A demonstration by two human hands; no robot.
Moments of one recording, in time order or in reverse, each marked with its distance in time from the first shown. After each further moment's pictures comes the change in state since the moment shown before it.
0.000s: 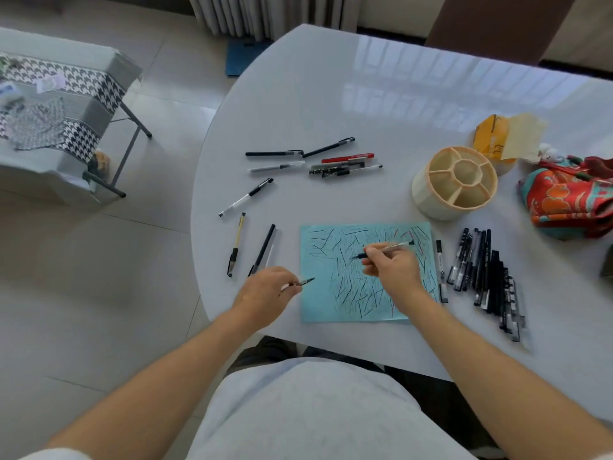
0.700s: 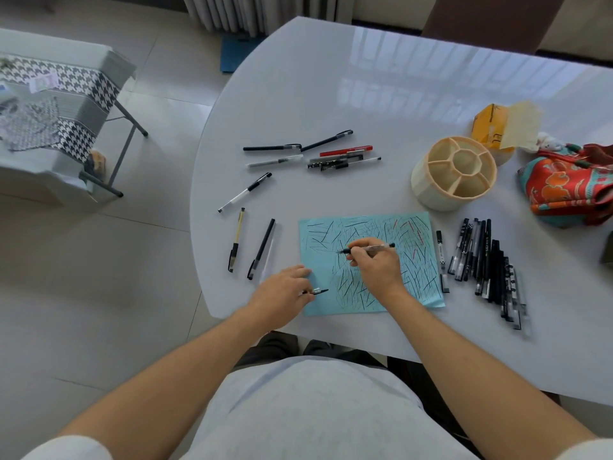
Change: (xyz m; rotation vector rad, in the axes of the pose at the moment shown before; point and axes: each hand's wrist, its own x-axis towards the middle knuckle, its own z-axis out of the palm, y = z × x) left_hand 0.006 0.008 0.024 0.111 -0.218 0.166; right_hand -0.009 0.013 0.034 -0.119 0.003 -0.141
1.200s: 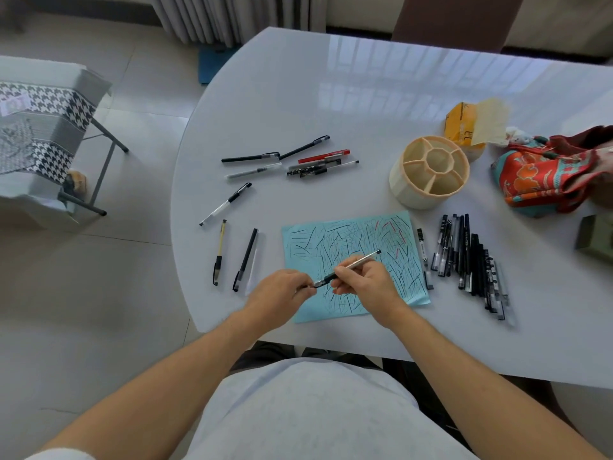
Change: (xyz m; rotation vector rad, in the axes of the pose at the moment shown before) left_hand 0.020 0.028 -0.014 -0.045 0.051 -0.025; right_hand -0.031 0.002 -0.020 0.301 -0.251 0.090
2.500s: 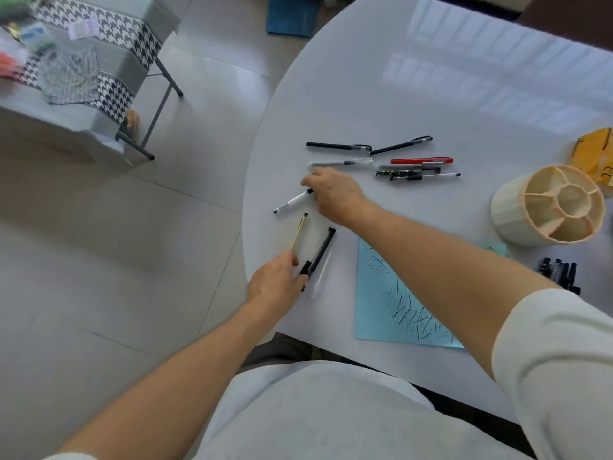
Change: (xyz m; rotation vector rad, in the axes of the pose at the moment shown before) left_hand -0.027 -0.114 -0.046 -0.092 0.129 -0.630; right_hand 0.214 -0.075 0.202 -1.516 -0.325 -0.595
